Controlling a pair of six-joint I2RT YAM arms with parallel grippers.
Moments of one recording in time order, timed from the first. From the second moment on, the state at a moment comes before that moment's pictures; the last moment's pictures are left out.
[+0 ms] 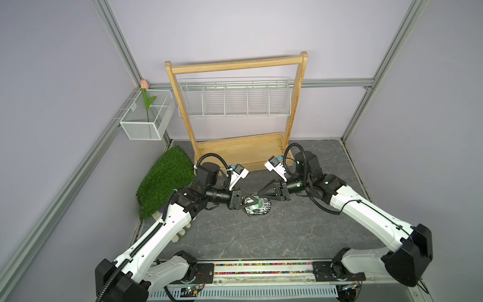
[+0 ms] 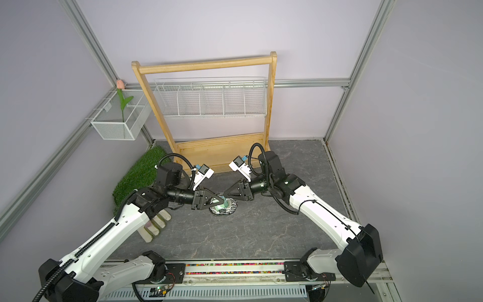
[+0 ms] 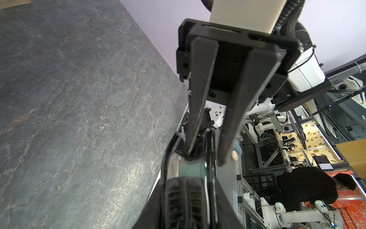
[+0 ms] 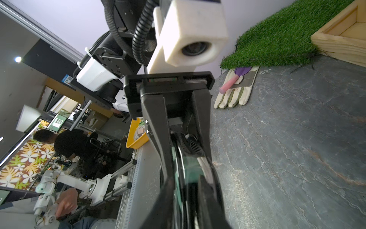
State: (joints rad) left arm -0.57 1.09 0.98 -0.48 0.99 -0.35; right arm 0.65 1.32 1.14 -0.34 -1.06 0.31
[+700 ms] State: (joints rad) left arm -0.52 1.07 0.85 -0.21 0.92 -0.56; right arm 0.62 1.37 1.04 0.00 -1.02 0.55
